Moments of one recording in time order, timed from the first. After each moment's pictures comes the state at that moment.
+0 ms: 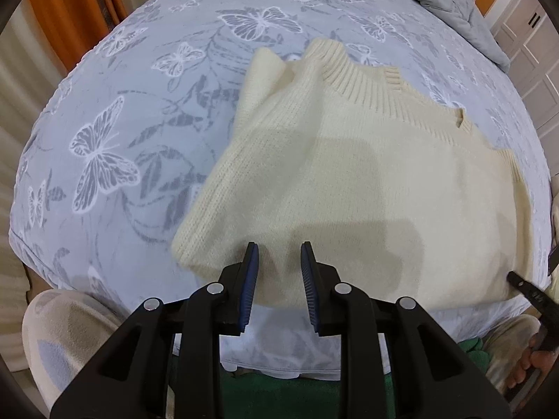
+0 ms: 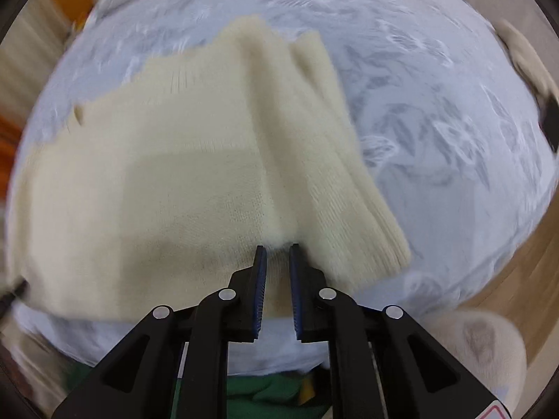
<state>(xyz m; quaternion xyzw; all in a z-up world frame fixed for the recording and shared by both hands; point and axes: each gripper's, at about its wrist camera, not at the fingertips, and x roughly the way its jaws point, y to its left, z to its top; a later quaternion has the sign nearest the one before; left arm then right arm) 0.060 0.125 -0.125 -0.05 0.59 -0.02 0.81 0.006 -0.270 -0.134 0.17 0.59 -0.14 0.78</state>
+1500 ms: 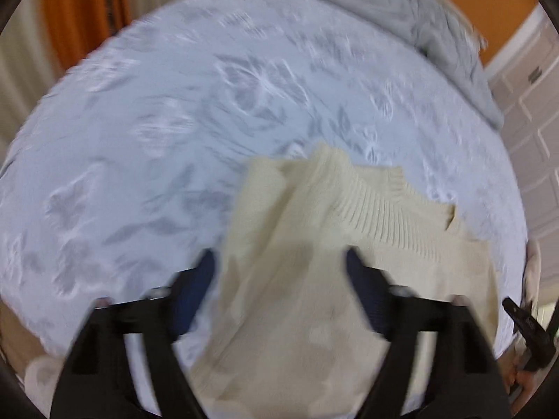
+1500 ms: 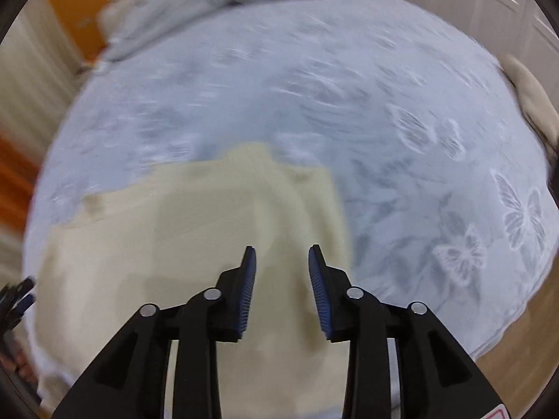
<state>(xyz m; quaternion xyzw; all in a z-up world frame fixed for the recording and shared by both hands) 0.136 0.155 -0.104 -0.15 0.53 -0.02 0.84 0.071 -0.291 -0.091 0.16 0.52 -0.11 0.83</state>
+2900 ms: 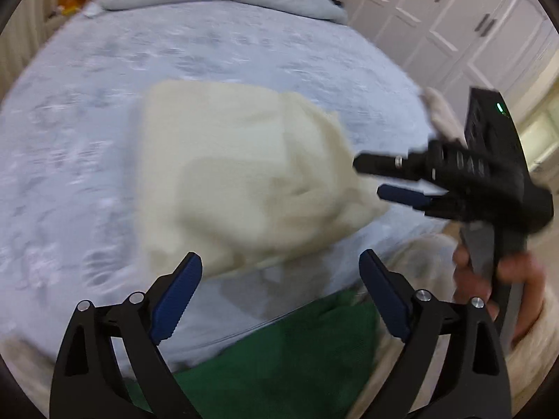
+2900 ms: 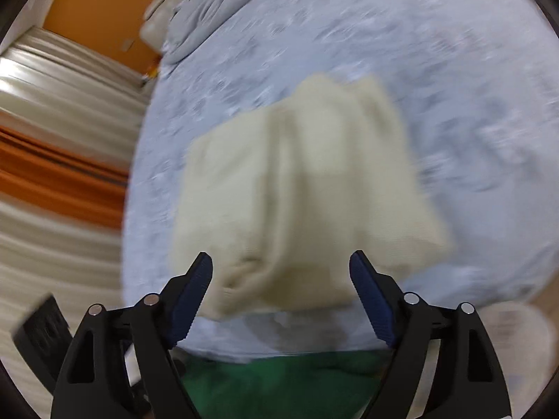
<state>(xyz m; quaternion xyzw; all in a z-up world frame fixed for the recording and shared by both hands) -0.013 -0.051 -0.048 0.01 0.52 -0.28 0.81 0.000 -0.285 -0.095 0.35 0.53 0.04 0.77</state>
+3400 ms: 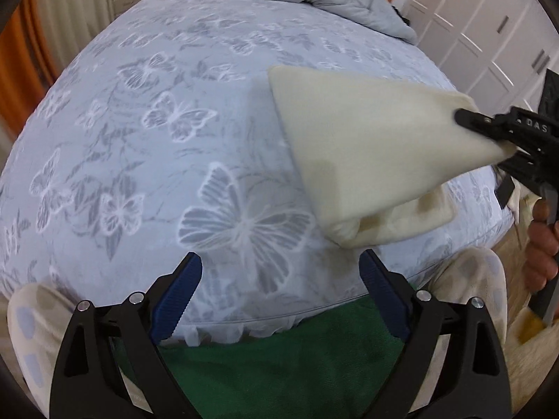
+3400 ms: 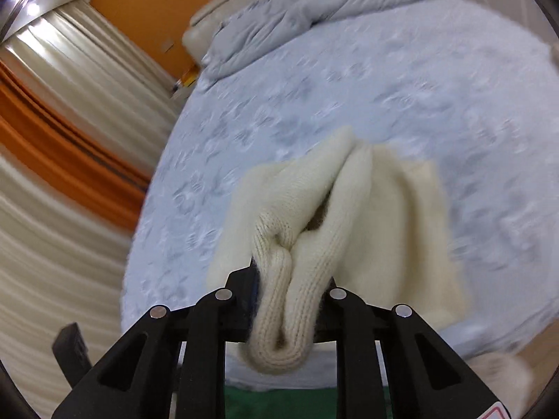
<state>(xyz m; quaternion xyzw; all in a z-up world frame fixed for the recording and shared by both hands) -0.017 0.013 -0.050 -0.01 0.53 -0.18 0.83 0.016 -0.269 -0.025 0.27 0.46 0.03 0.85</state>
